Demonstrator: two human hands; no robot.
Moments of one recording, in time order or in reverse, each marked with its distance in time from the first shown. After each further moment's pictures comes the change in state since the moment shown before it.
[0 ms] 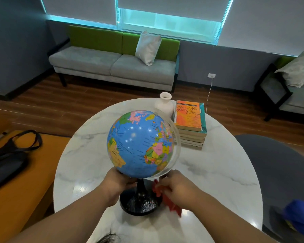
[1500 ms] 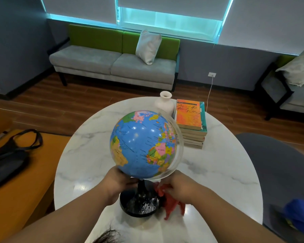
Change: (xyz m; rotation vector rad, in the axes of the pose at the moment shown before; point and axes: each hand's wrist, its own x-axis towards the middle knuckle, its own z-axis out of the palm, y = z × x) left_hand -0.005 0.003 -0.001 0.002 -0.078 -0.032; right_hand 0.012 0.018 0.004 0.042 -0.181 0.113
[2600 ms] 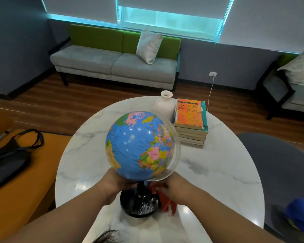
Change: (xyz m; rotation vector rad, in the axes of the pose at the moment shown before) left_hand 0.002 -0.006 -0.014 -0.020 -0.015 0.002; right_hand -0.002 -0.022 0.006 0.295 0.008 0.103
